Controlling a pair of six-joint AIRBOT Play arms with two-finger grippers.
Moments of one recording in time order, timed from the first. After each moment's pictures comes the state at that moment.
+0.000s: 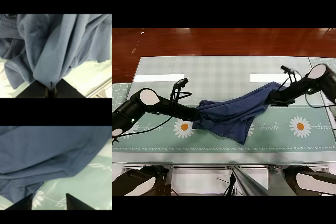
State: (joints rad) left arm -0.28 -1.12 0.78 0.95 -1.05 -1.35; right arm -0.02 -1.40 1.08 -1.06 1.29 1.37
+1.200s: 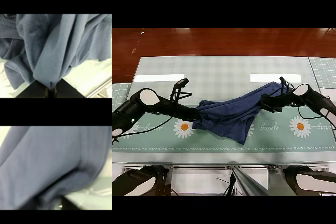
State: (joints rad) left arm -0.28 -1.12 0.78 0.95 -1.06 -1.33; right arm 0.03 -1.46 0.85 -0.92 0.84 1.51
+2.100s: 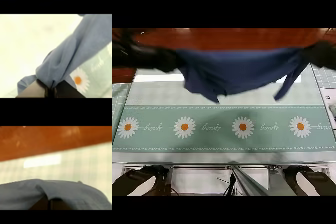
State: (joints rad) left arm -0.22 -1.05 1.55 1.08 -1.25 -1.32; right arm -0.10 -0.85 1.26 -0.92 0.97 1.48
